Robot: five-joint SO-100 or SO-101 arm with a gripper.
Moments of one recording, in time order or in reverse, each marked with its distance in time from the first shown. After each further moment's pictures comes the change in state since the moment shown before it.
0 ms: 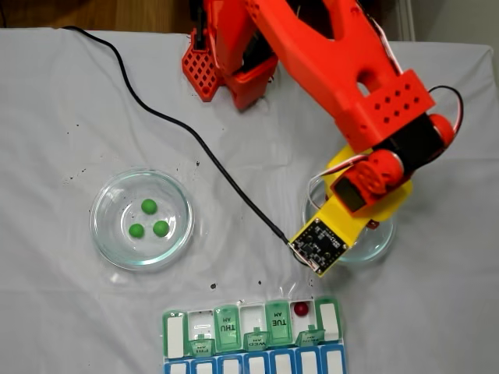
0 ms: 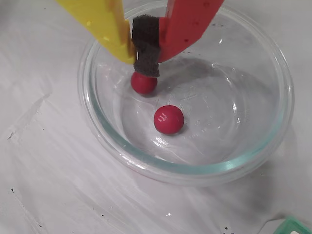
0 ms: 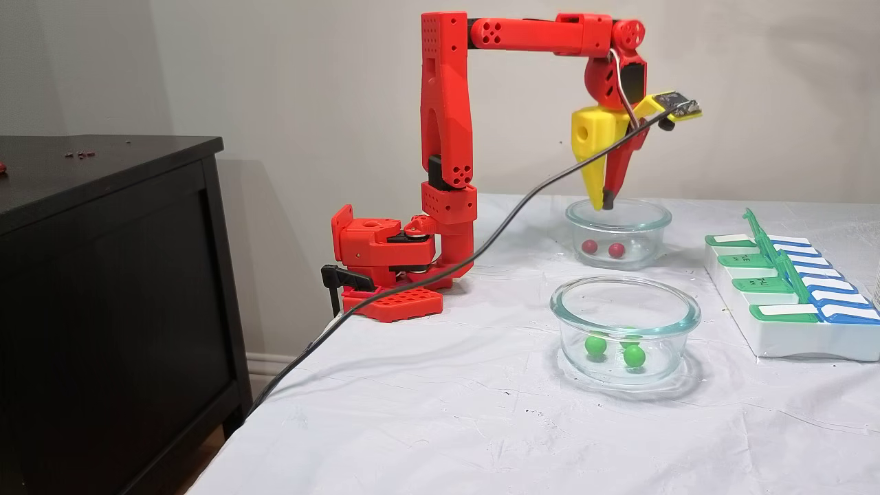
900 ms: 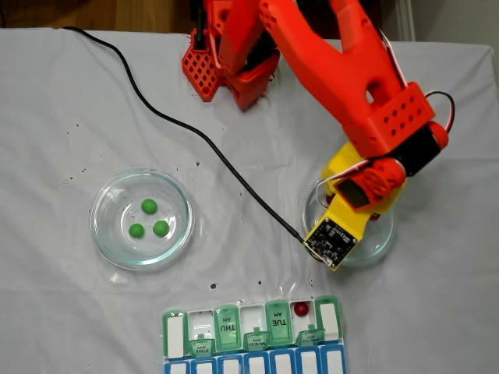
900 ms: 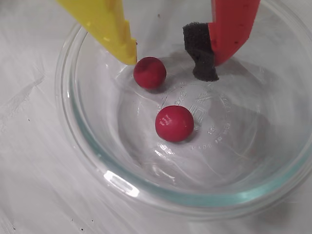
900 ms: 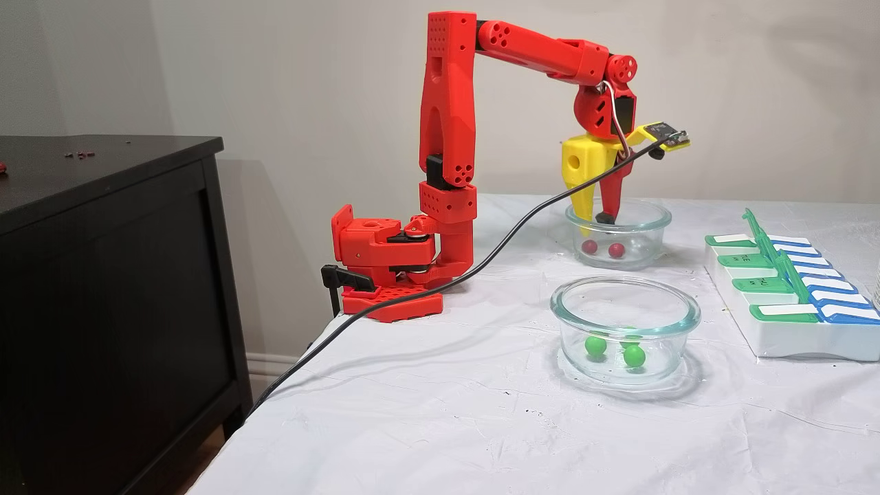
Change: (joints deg) arm -4.3 -5.4 5.4 -0.8 -2.6
